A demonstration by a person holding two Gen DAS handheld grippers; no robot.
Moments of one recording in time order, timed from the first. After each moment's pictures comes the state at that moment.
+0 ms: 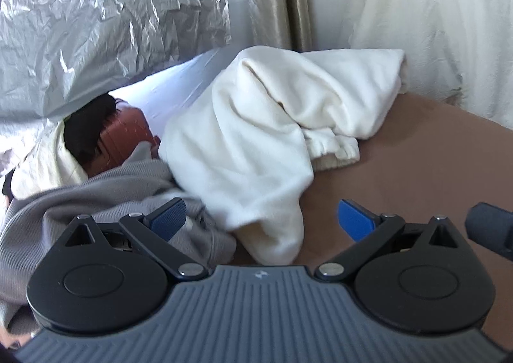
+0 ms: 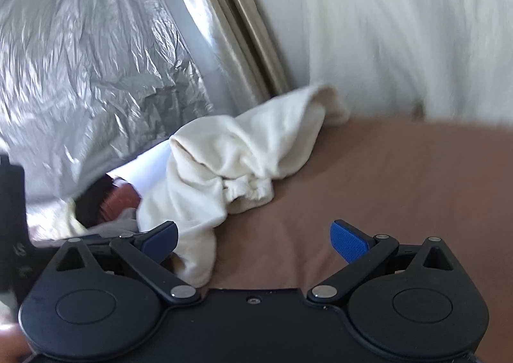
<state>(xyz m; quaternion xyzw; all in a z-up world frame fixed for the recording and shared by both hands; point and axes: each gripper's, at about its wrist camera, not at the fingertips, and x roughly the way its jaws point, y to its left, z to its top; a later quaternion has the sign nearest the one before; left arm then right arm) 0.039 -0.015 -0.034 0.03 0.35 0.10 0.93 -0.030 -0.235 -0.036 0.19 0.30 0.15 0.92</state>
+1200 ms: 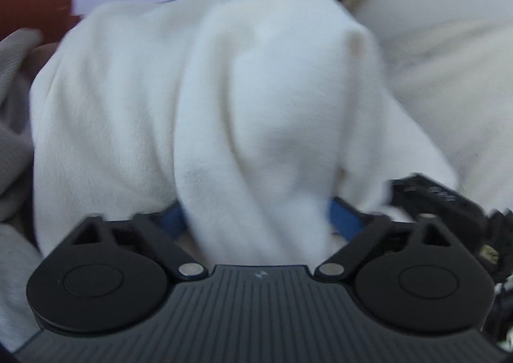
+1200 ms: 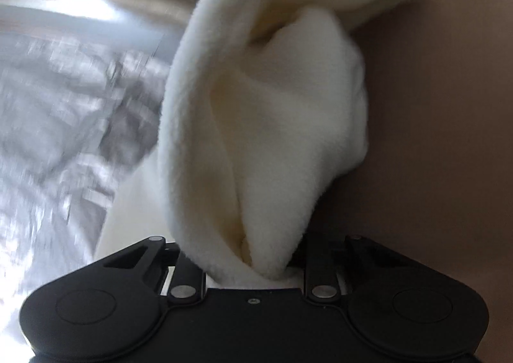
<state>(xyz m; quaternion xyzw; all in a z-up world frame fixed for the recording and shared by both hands) 0.236 0.095 -0.138 -0.33 0.40 0.02 0.85 0.304 -0.174 -0.180 0.43 0.44 0.23 0.76</state>
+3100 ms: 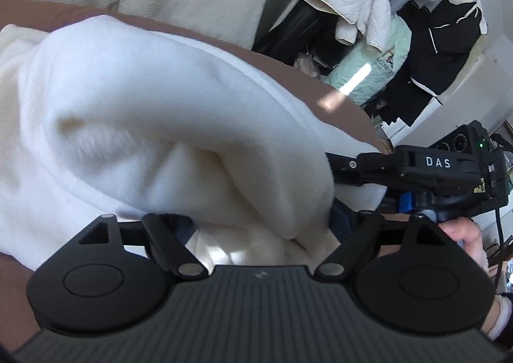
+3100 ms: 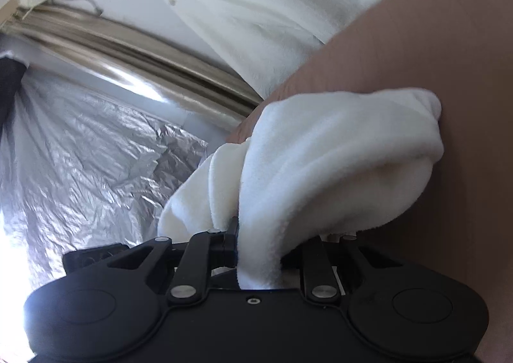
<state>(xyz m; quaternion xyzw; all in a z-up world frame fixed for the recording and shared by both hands) -0.022 -0.167 -0.055 -0.09 0.45 -0.47 0.75 -0.166 -0.379 -0.116 0.49 0.29 0.13 0.81</state>
